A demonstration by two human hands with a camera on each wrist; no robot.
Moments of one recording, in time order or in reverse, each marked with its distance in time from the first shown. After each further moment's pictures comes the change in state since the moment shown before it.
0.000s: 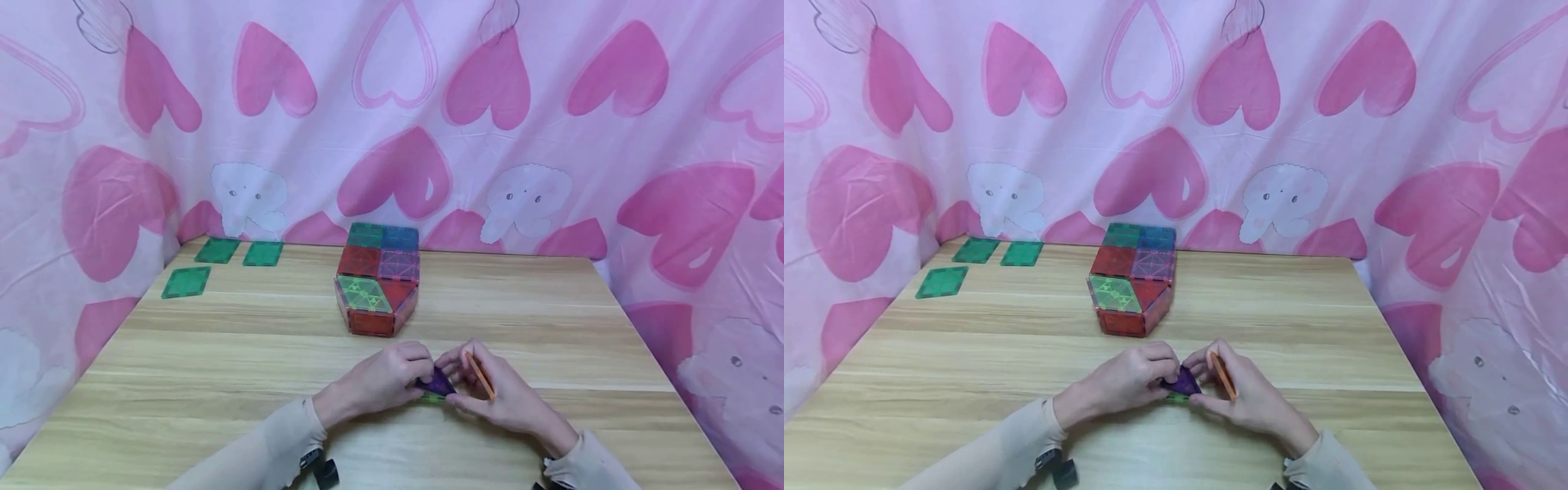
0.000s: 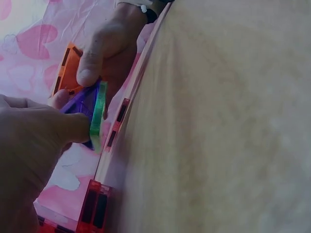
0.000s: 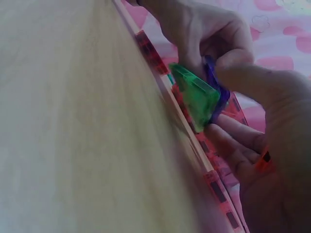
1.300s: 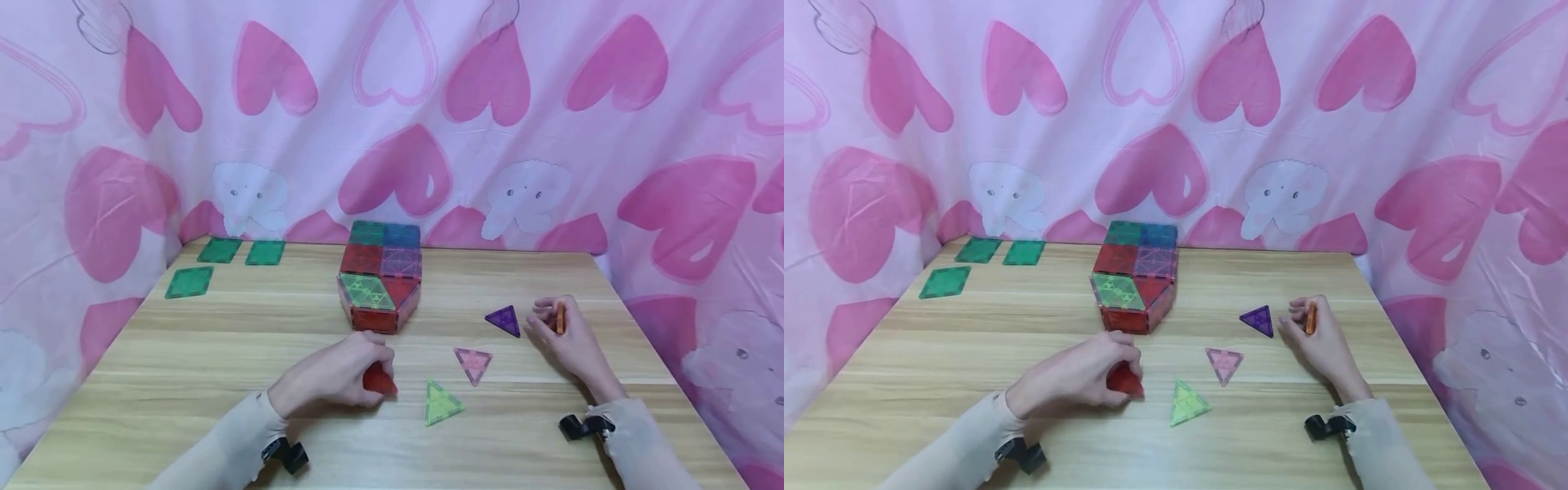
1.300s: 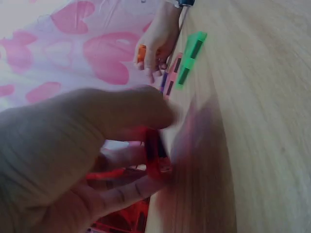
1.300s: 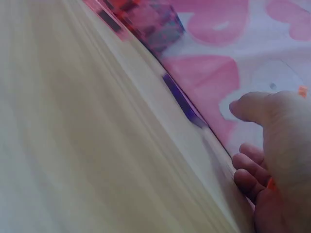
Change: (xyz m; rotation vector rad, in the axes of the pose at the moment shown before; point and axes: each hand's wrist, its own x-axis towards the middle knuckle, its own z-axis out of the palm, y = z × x) left_hand -0.034 -0.017 -0.062 -0.217 -0.424 -0.457; right_hand -0.031 0.066 -0.115 -0.391 0.478 0.366
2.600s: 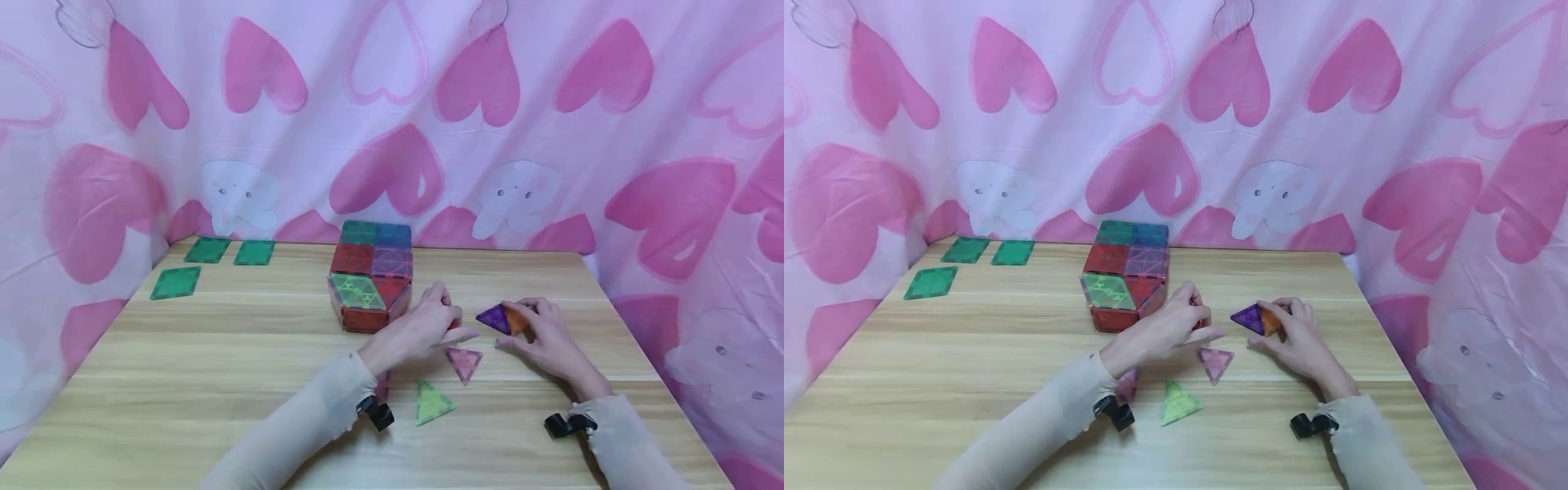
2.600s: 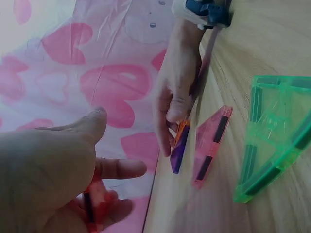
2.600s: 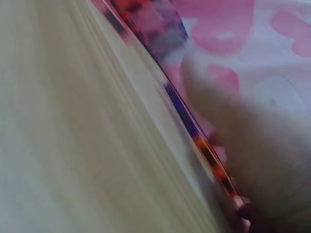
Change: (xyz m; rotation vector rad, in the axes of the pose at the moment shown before) left_hand 0.133 0.059 0.009 0.167 0.204 -0.059; right_hand 0.001 -0.010 0.006 -0.288 -0.161 -0.201
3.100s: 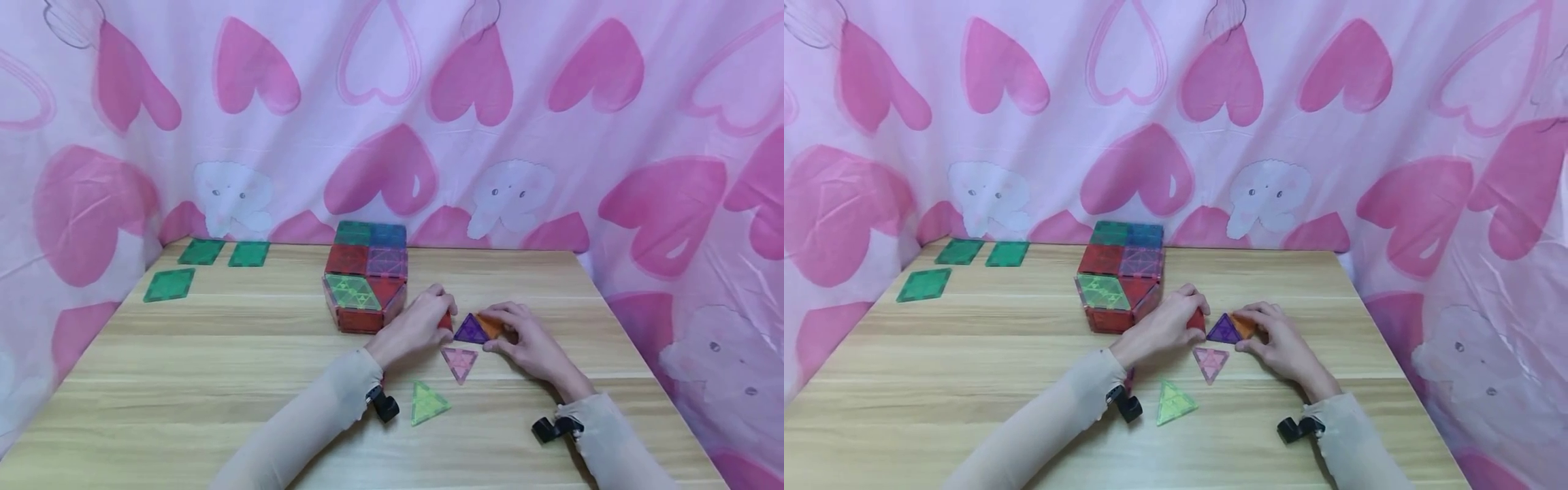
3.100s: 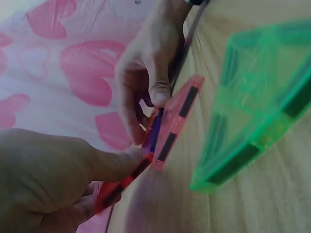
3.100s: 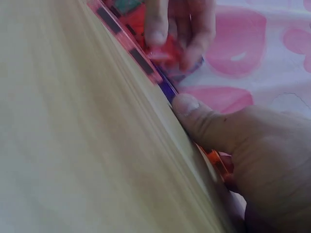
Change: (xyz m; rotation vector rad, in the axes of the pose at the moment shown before) left_hand 0.018 -0.016 0.024 -0.053 0.023 -0.054; right_hand 0.005 -0.013 0.014 0.116 -0.035 -0.119
